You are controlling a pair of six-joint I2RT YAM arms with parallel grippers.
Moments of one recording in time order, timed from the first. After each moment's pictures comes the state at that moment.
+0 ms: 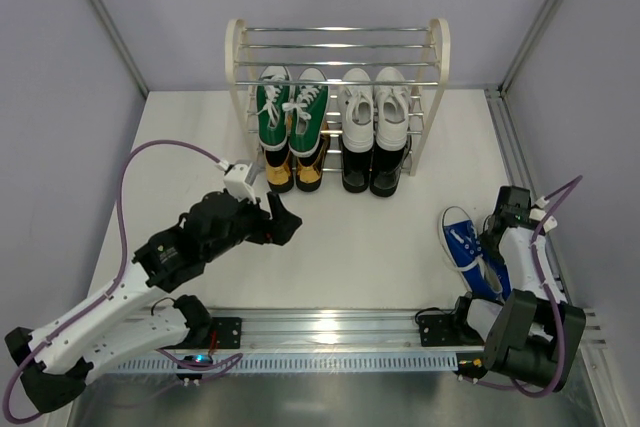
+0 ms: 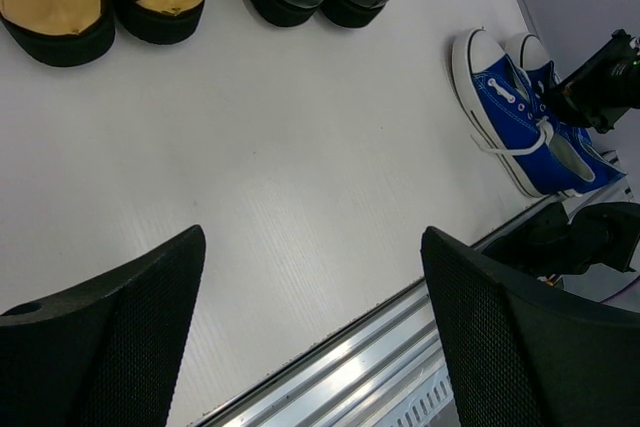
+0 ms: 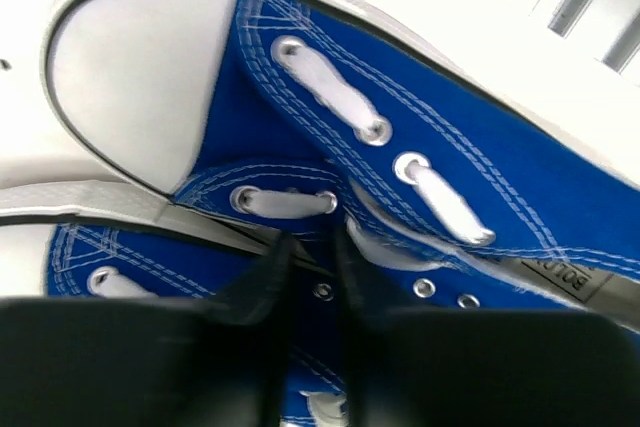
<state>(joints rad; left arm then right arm) -0.86 0.76 0.83 -0.50 -0.15 -0.60 -0.34 1.06 0.55 -0.65 0.33 0.71</state>
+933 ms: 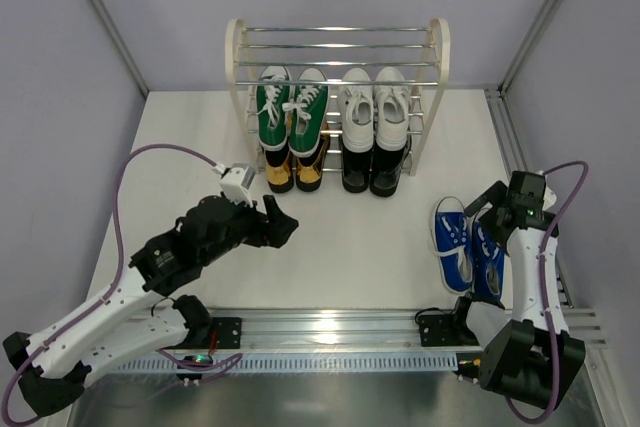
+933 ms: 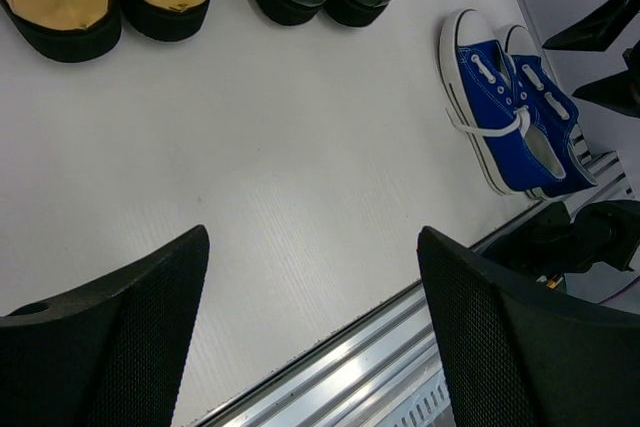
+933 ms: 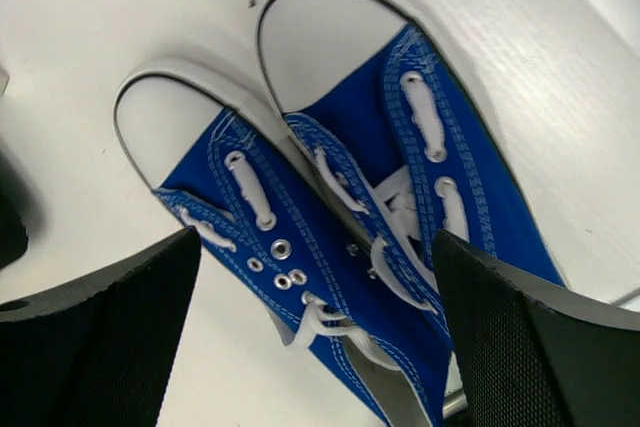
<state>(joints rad) -0.86 0.72 0.80 -0.51 -0.16 -0.60 -0.33 0.95 0.72 -0.76 0.05 0.55</state>
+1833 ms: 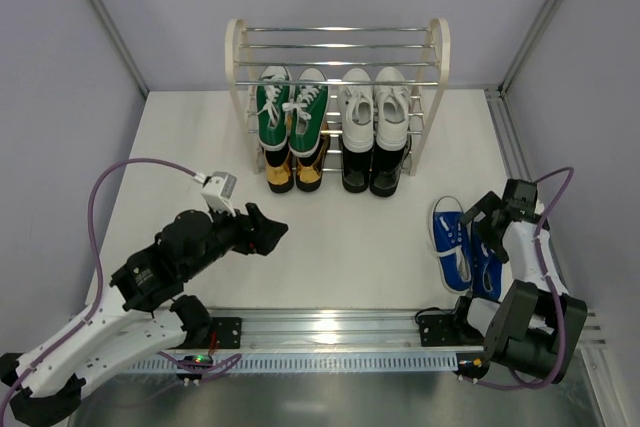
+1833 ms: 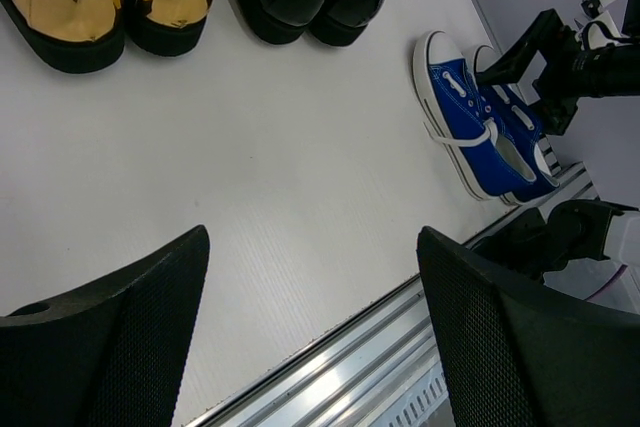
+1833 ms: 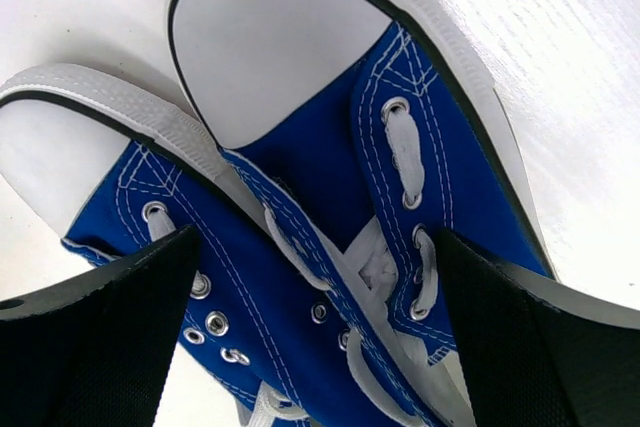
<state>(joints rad) -0.86 0.57 0.75 -0.52 -0.17 -0.60 -0.36 1.11 0.61 -0.61 0.04 0.52</state>
